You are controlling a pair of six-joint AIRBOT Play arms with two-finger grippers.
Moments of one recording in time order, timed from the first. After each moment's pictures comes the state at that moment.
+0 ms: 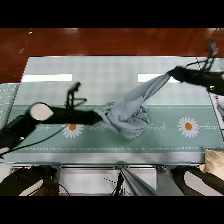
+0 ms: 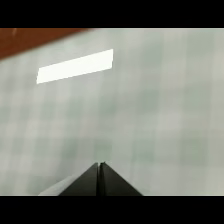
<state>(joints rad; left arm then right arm) -0.43 -0.96 0.70 0.74 -0.82 -1.42 -0.19 -1.13 1.01 -0.62 0.78 1.01</state>
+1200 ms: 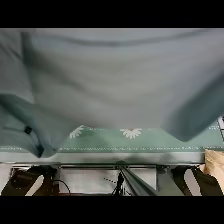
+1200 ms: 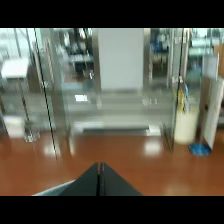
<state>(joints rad) -0.16 -0.52 1.63 1.08 -1.14 -1.58 -0.39 -0.65 1.67 -0.98 1.02 1.36</state>
